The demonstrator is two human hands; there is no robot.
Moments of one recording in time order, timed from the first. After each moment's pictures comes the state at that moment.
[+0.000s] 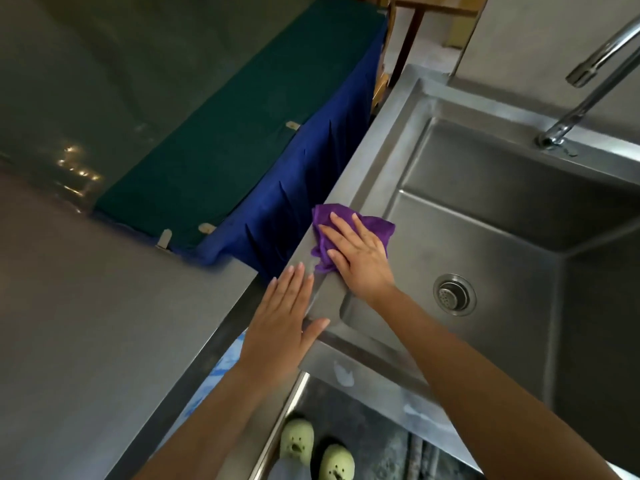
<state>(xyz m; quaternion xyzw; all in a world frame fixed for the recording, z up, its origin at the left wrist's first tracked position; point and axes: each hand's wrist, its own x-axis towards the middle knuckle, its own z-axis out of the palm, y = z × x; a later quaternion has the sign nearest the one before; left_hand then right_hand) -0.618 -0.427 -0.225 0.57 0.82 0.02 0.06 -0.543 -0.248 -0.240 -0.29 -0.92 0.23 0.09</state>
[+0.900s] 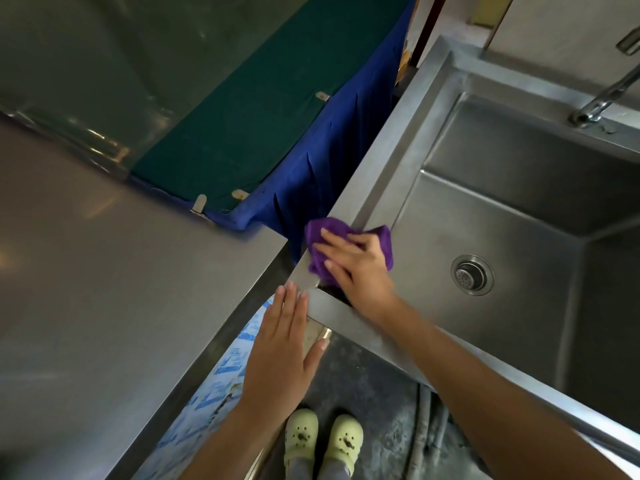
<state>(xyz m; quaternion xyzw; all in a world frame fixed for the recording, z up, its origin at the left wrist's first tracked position) -0.588 -0.514 -0.227 0.48 0.86 0.10 0.11 -0.534 -0.331 -0.220 -0.24 -0.92 0.28 0.16</state>
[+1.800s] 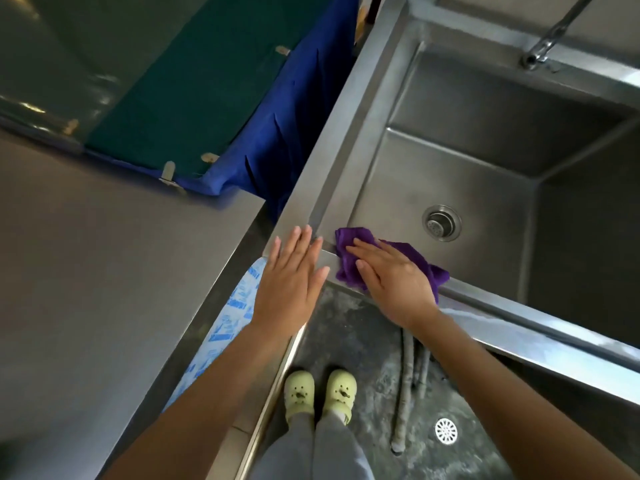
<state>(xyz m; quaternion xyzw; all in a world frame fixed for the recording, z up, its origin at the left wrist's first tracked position) -0.594 -0.483 -0.224 0.59 0.79 0.13 0.12 -0.441 -0.380 -0.203 -0.37 -0.89 0.25 0.03</state>
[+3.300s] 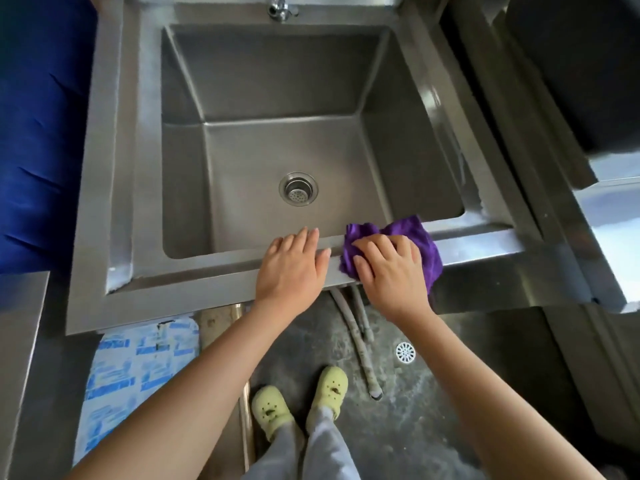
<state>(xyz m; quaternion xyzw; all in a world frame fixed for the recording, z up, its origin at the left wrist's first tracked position) -0.411 -0.379 -0.224 0.76 0.63 -0.03 0.13 -0.240 -0.394 -0.229 -0.63 -0.77 -0.01 0.13</state>
